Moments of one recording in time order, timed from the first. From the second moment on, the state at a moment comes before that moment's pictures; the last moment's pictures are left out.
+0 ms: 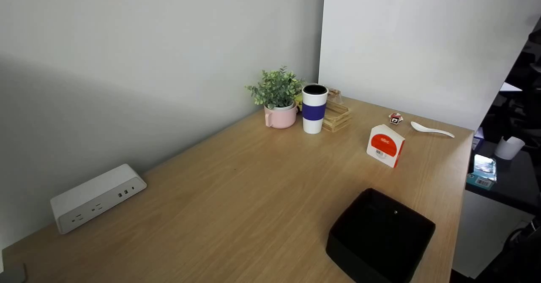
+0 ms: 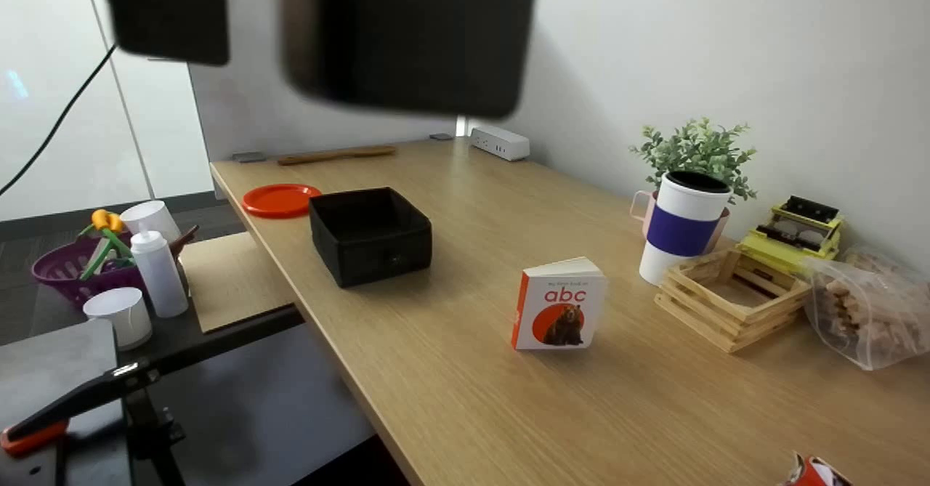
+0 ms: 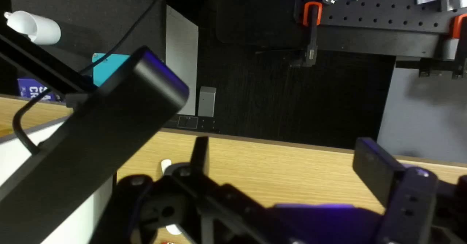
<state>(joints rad) -0.19 -0.67 -0.32 -2.57 -0.34 1.82 -0.43</state>
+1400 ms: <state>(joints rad) -0.06 -0.48 -0.38 -2.48 -0.17 1.99 -0.75</state>
